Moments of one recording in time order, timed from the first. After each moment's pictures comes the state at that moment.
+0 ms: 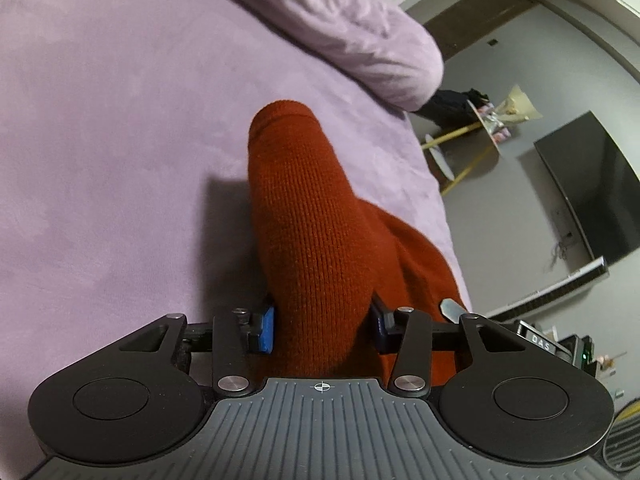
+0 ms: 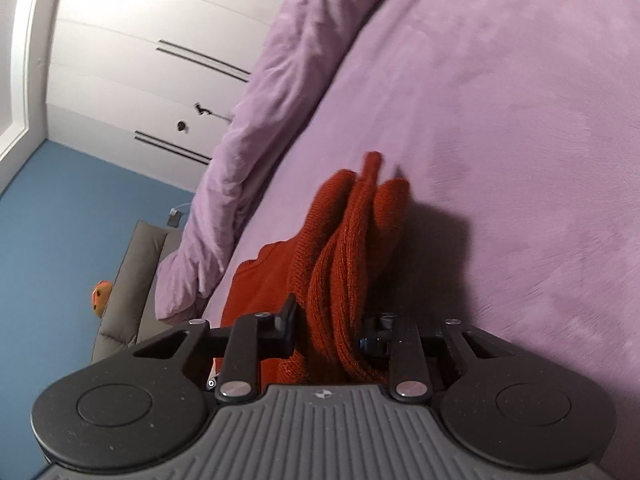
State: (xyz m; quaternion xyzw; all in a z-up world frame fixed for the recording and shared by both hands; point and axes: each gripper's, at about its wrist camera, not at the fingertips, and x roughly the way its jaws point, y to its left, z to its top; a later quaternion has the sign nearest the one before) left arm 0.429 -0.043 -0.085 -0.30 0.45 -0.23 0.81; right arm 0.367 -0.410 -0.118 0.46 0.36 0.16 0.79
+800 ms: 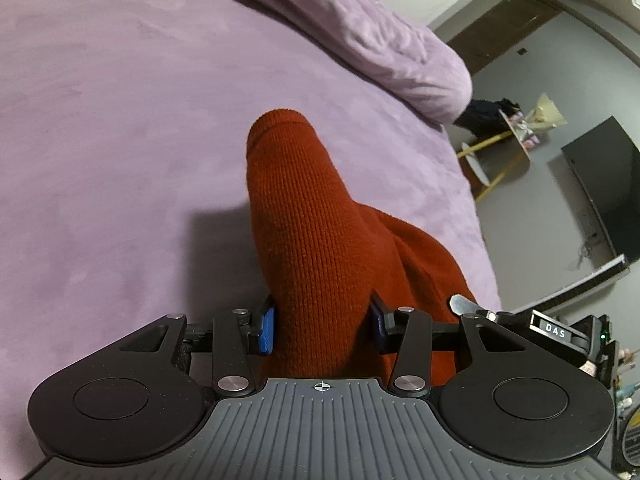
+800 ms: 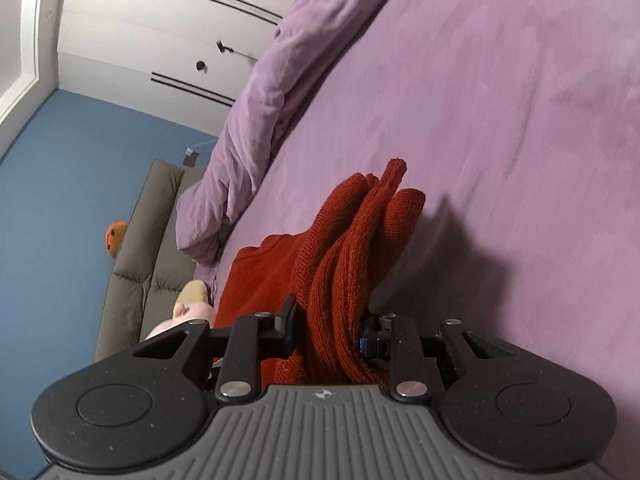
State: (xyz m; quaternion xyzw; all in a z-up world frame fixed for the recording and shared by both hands) left arm 0.313 0.073 -0.048 -0.27 0.46 -0.16 0.83; right arm 0.301 -0.278 -0.085 0.44 0.42 0.21 0.76
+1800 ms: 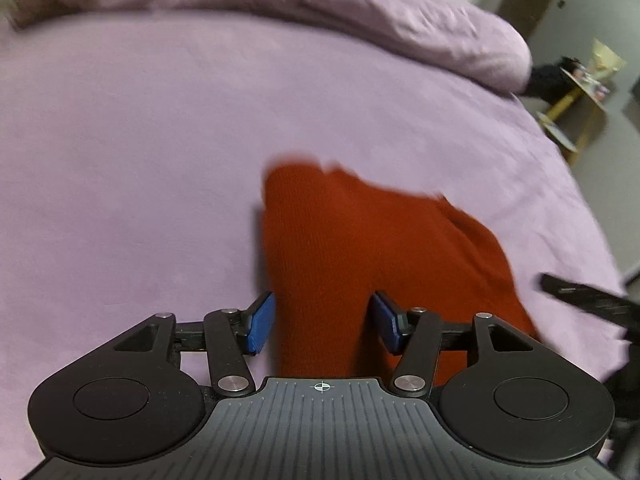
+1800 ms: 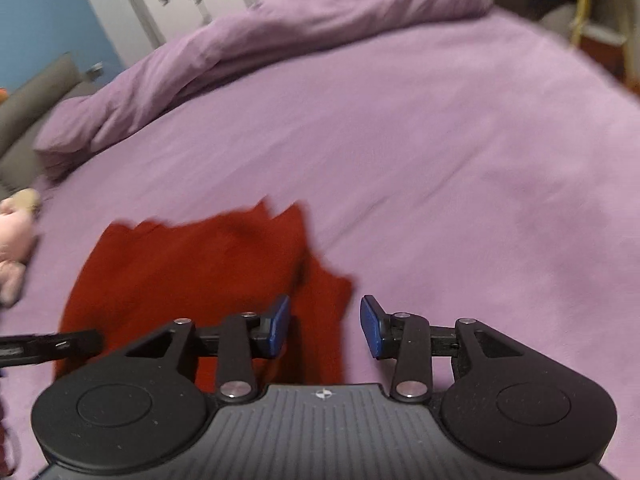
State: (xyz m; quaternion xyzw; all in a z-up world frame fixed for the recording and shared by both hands) left arm 0.278 0.059 -0.061 -0.10 0.43 -0.04 0.89; right arm 0.268 -0.232 -0.077 0.13 0.39 0.04 0.91
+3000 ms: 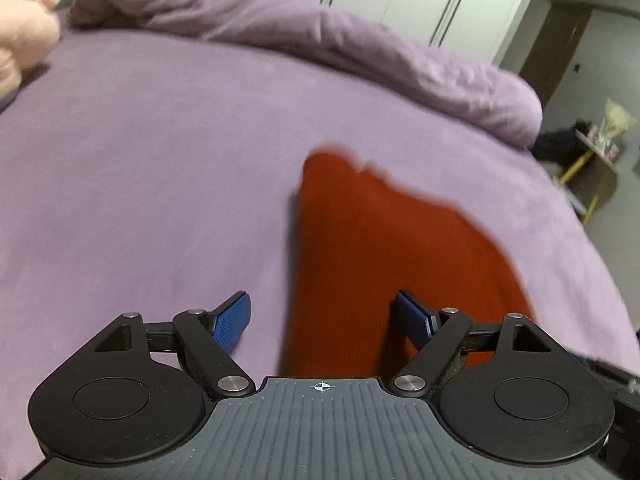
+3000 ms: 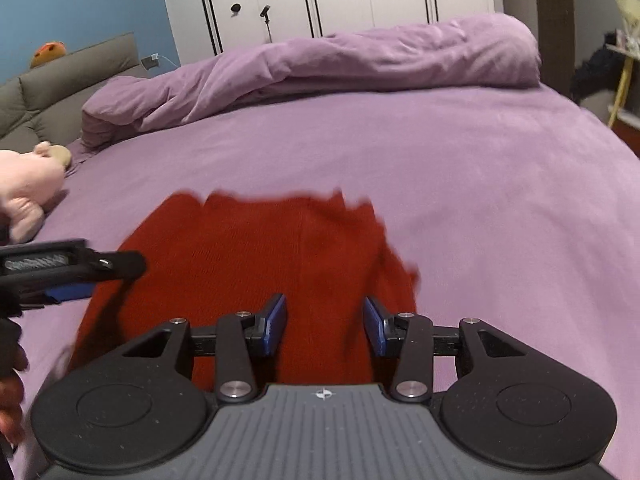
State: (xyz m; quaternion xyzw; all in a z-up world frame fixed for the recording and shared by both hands) left arm 0.191 0.059 -0.106 -0.16 0.37 -0.01 0.92; right arm 0.185 -0.181 -0.109 0.06 0.34 0.11 0.93
